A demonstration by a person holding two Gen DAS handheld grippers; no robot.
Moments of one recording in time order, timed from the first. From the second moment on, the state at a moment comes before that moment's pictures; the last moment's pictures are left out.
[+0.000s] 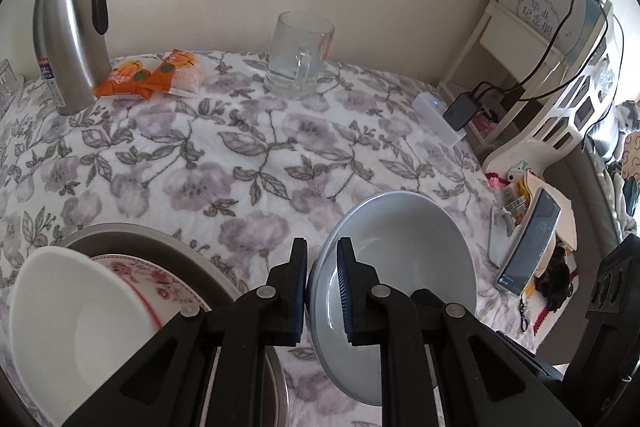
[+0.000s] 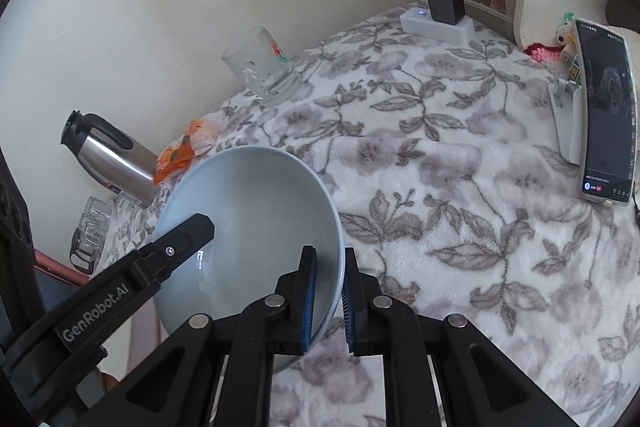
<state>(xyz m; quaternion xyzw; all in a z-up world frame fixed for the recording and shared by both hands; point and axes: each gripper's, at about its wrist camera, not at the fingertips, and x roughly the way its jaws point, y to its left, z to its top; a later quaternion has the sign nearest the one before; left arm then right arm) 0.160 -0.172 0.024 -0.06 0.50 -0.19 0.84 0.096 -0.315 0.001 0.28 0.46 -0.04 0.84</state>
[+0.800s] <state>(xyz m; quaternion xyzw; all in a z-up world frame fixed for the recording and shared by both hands) 0.118 -0.067 0.086 -0.14 0.44 -0.15 0.88 0.081 -0.225 0.073 0.22 0.43 0.03 0.88</state>
